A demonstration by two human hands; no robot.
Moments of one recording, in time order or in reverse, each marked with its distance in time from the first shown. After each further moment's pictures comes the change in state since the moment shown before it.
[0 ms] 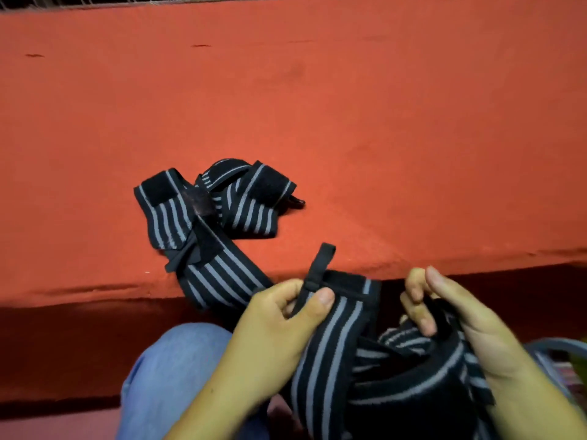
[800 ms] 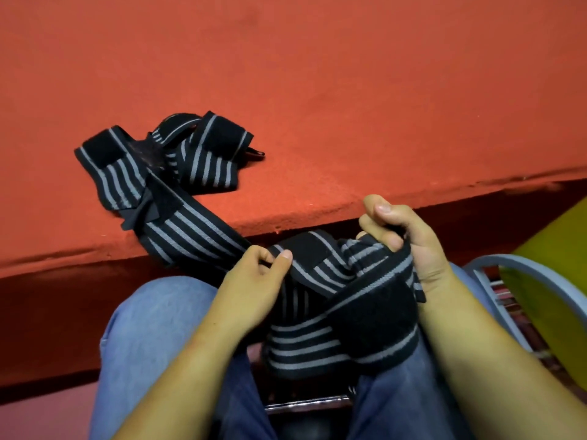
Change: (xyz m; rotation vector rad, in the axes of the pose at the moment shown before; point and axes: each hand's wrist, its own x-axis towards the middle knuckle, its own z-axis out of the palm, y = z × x) left_hand 0.002 -0.036 0.011 0.377 0.076 -0.276; right_hand 0.000 0.011 0.003 0.271 -0.134 -0.067
